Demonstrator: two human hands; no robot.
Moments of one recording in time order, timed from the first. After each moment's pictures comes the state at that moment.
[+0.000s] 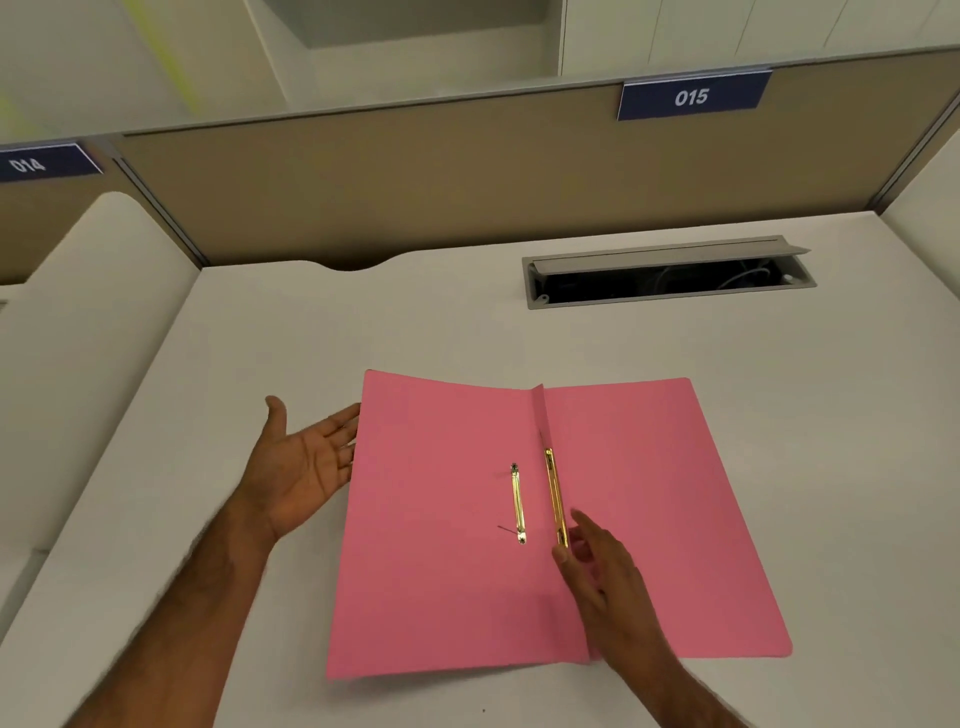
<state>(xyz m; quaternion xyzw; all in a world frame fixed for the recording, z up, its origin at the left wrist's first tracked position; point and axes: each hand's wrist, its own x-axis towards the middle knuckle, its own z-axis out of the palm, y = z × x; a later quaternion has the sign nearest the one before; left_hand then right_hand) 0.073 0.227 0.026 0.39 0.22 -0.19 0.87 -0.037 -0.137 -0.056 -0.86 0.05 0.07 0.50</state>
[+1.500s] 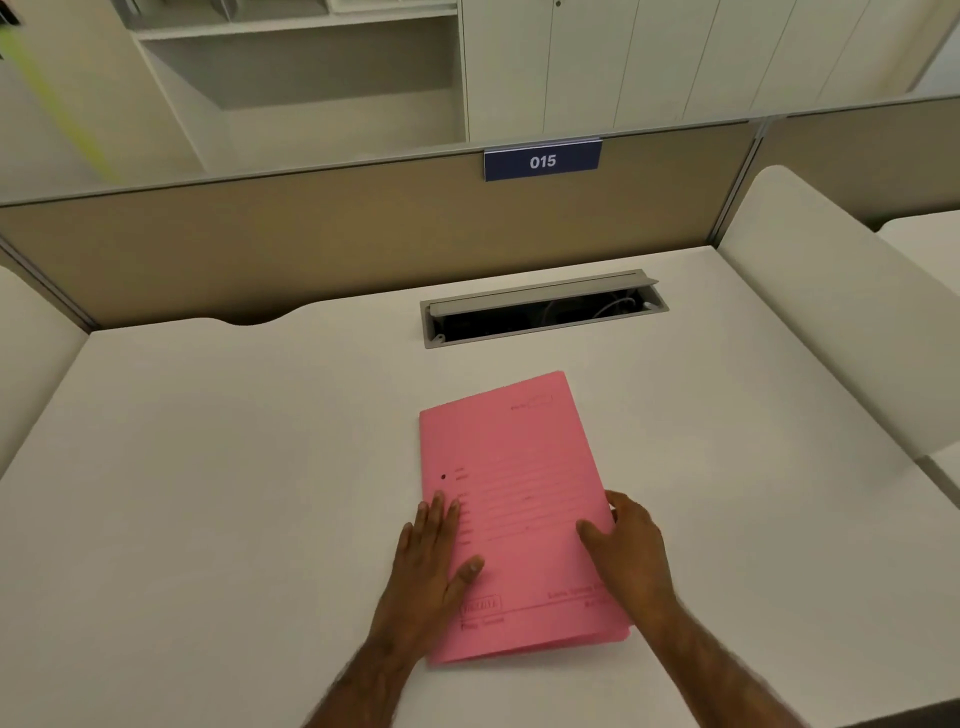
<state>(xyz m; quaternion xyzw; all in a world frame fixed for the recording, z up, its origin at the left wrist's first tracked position) 0.001 -0.014 -0.066 0.96 -0.14 -0.10 0.22 -0.003 -0.268 0.016 -0.87 0.23 0.07 0.42</state>
